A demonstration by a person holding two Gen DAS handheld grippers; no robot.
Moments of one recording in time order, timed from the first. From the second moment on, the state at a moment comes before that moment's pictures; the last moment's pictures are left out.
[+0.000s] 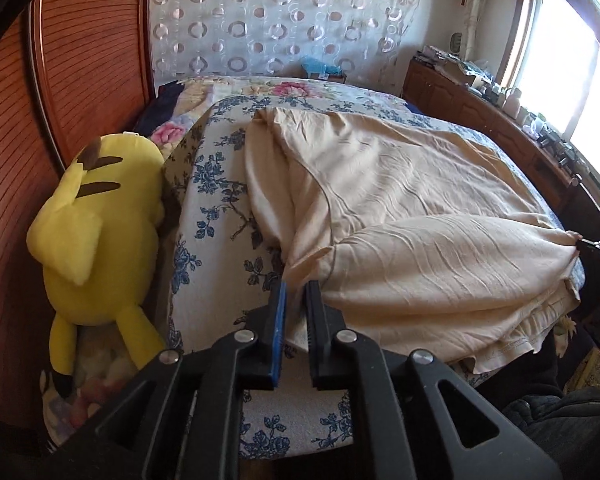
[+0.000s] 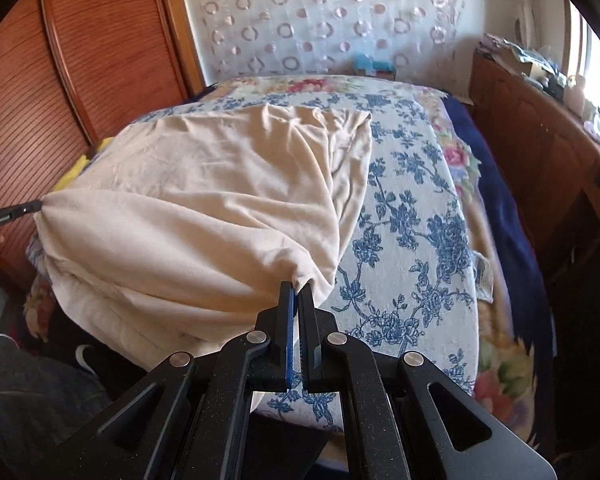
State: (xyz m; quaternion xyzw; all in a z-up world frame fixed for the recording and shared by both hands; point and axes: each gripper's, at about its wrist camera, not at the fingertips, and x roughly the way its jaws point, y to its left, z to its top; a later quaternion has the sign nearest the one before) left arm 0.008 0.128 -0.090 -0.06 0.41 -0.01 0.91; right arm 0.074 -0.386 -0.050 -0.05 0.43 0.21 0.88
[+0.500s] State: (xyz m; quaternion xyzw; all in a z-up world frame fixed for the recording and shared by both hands) left arm 0.031 0.116 -0.109 -0.06 0.45 -0.03 0.89; right arm 0.082 -0.351 -0.035 -0.09 0.39 0.22 0.89
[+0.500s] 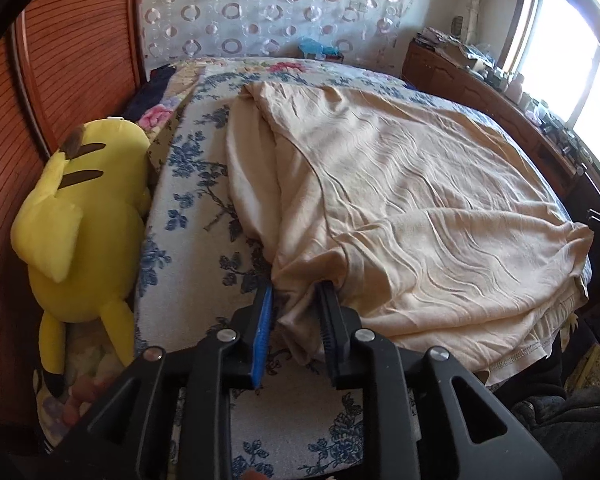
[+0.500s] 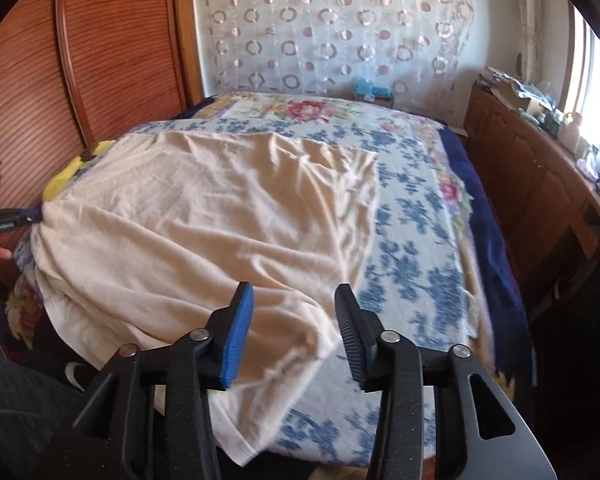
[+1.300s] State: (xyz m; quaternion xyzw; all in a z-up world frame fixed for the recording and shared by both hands) left arm 0.046 0.117 -0.115 -0.07 0.45 -0.01 0.89; right arm 0.104 -0.312 -0.091 -0.07 0.42 0.24 0.87
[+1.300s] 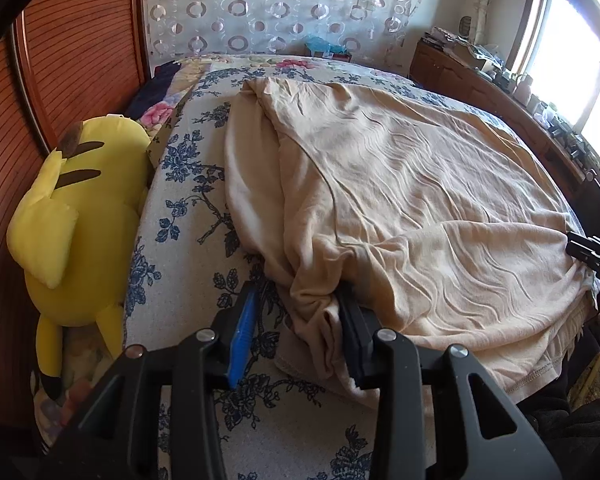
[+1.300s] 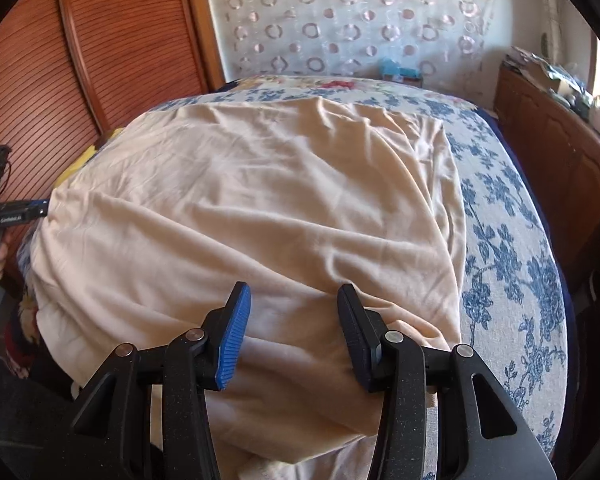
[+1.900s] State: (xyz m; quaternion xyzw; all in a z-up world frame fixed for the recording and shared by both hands) left arm 0.045 0.112 -0.116 -0.08 0.43 -0.05 0.90; right arm 0.086 -0.303 -0.103 -0.10 0.37 0.23 0.90
